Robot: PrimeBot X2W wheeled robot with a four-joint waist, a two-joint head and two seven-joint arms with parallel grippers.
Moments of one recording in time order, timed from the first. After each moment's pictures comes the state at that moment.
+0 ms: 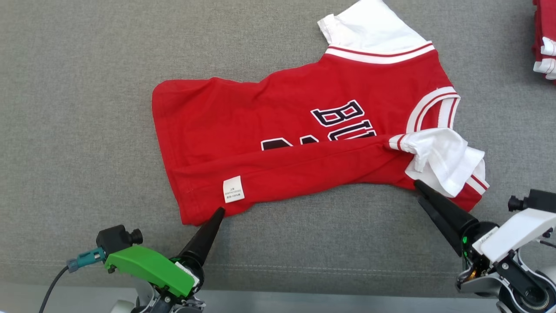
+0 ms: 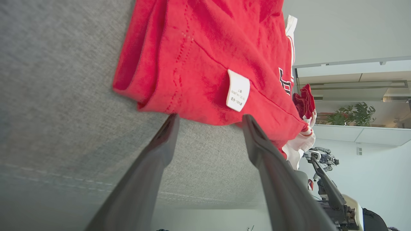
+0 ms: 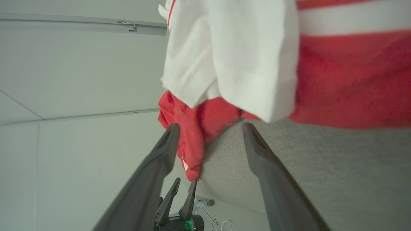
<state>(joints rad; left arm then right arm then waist) -0.05 0.25 -0.49 -0.04 -1.49 0.02 0.04 0.06 -0.48 0.36 -0.25 1.67 -0.13 0.12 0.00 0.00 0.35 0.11</state>
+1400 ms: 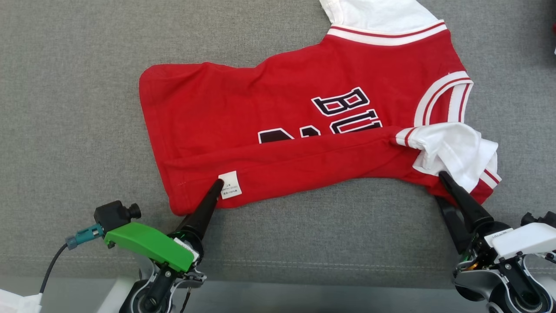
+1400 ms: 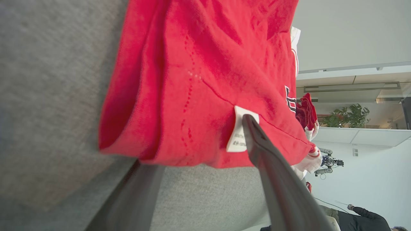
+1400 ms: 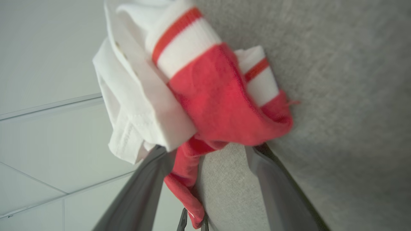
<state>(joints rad) -0.16 0.21 -0.49 0.08 -1.47 -0.04 0.02 0.12 -0.33 0.27 -0.19 1.76 -0.12 -0.05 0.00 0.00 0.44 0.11</state>
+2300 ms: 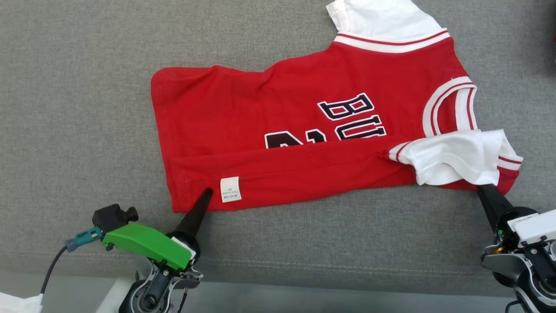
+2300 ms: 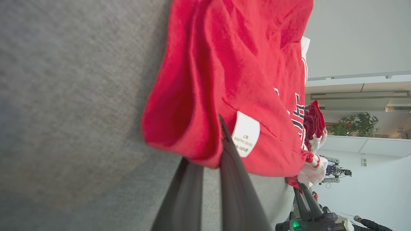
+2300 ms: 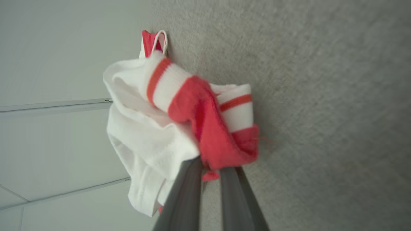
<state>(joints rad) -0.18 0.19 -0.48 0.15 -1.47 -0.07 0.01 0.08 -0.40 0.23 -0.13 1.71 -0.13 -0.09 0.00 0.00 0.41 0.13</state>
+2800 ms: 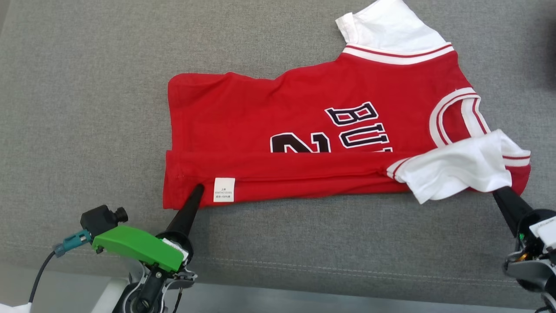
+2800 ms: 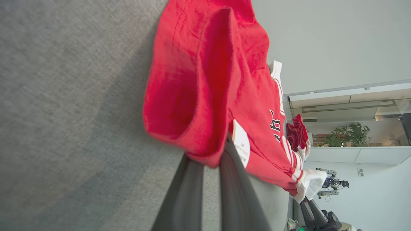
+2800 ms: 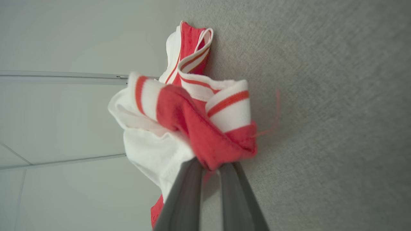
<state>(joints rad) -0.16 0.22 -0.45 0.09 -1.47 -0.07 -0.02 0.10 -0.54 0.20 -0.20 1.73 -0.13 0.00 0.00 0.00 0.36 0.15</state>
